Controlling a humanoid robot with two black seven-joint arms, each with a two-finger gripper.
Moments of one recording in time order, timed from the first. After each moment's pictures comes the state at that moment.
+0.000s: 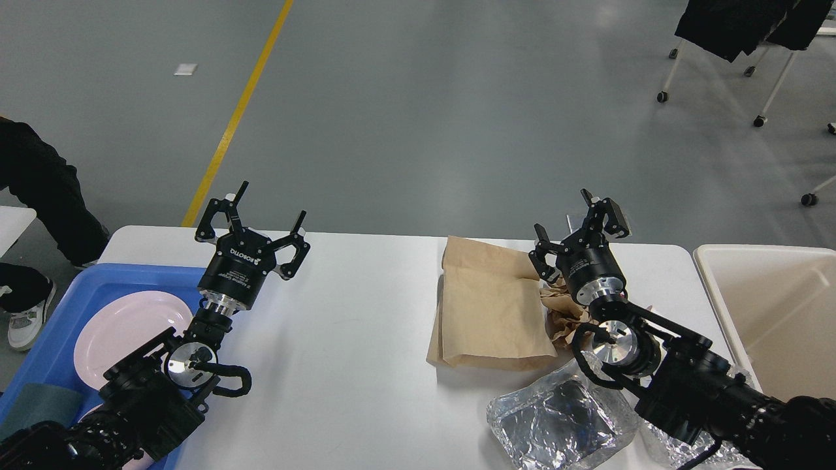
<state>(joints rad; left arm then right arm) -0.62 0.09 -0.80 -0.39 -0.11 -0.86 -0.42 0.65 -0.16 0.44 0.67 0.25 0.16 0.58</state>
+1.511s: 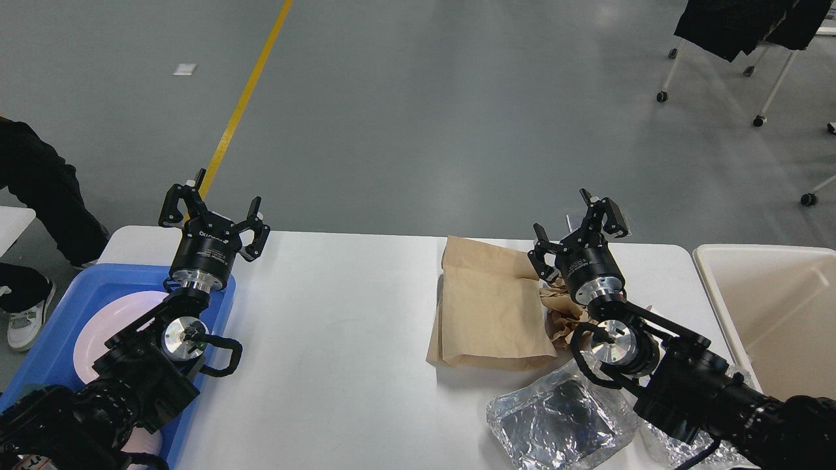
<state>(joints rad) -0.74 0.07 -0.78 -0.17 -0.08 -0.66 -0.54 0.66 -0.15 0.44 0.67 0.25 0.16 0.58</state>
